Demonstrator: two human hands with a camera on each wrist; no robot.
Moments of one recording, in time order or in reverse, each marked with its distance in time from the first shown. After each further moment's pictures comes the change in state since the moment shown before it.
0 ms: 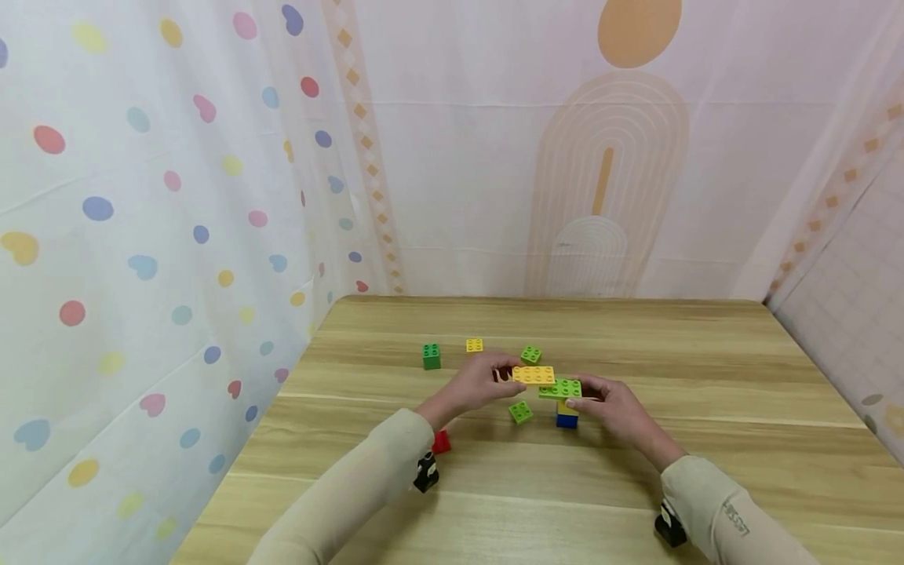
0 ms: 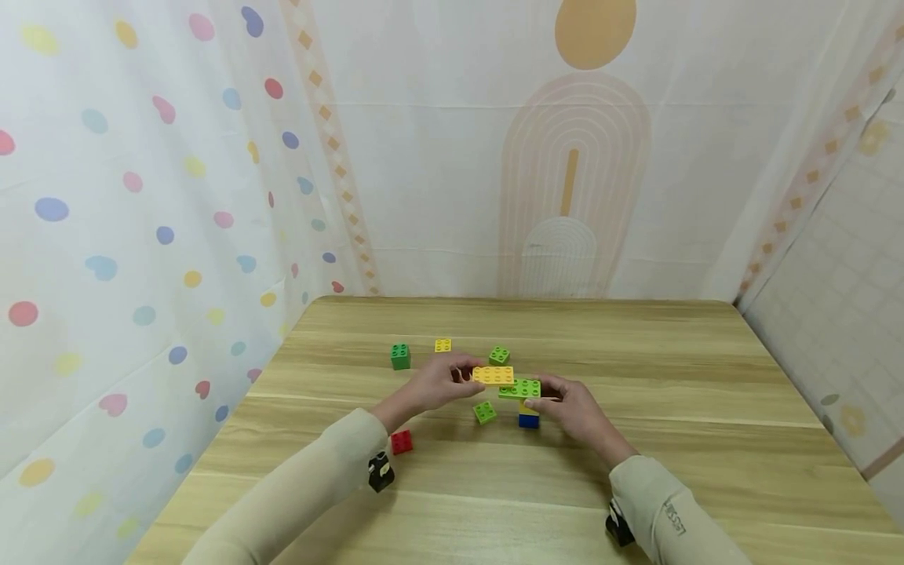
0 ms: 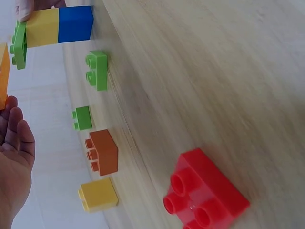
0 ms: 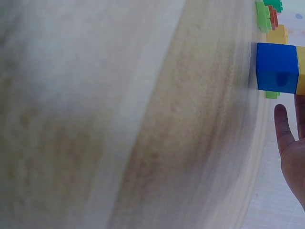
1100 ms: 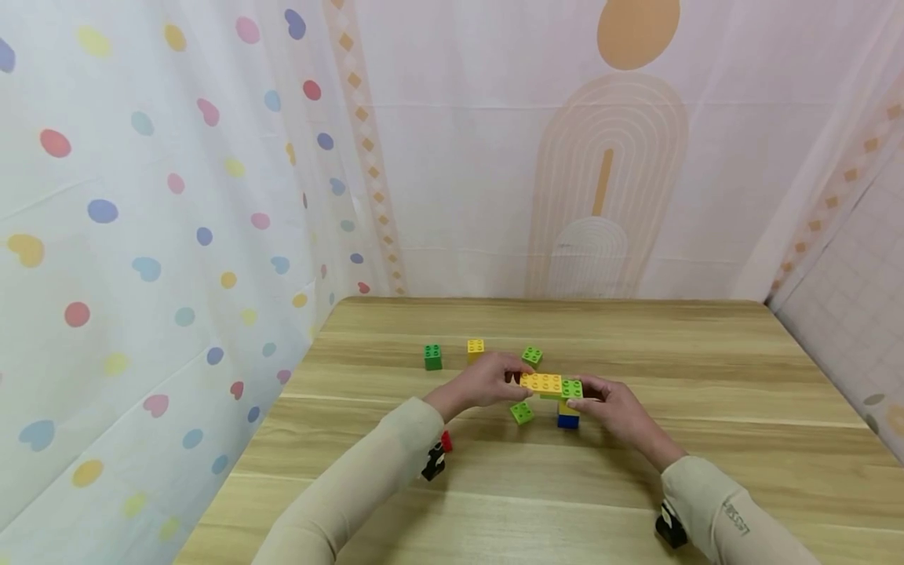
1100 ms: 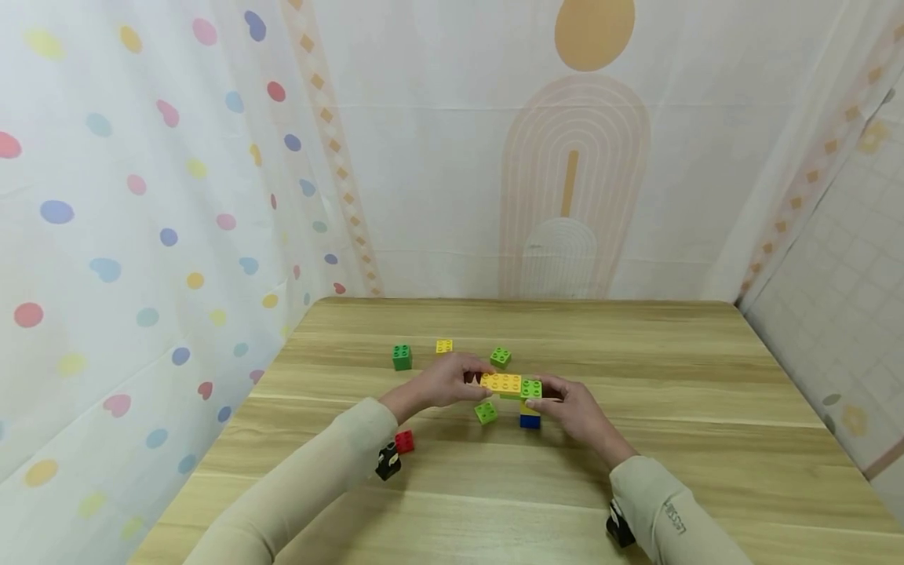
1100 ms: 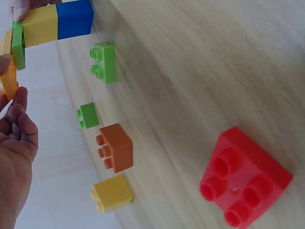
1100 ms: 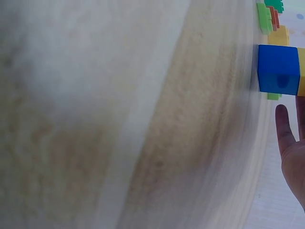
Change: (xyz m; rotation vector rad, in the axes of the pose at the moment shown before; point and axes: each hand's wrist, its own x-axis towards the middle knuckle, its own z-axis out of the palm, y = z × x) left_hand 0.014 0.012 -0.003 0.181 -0.163 0.048; right_hand -0.001 -0.002 0.002 0.002 -0.001 0.004
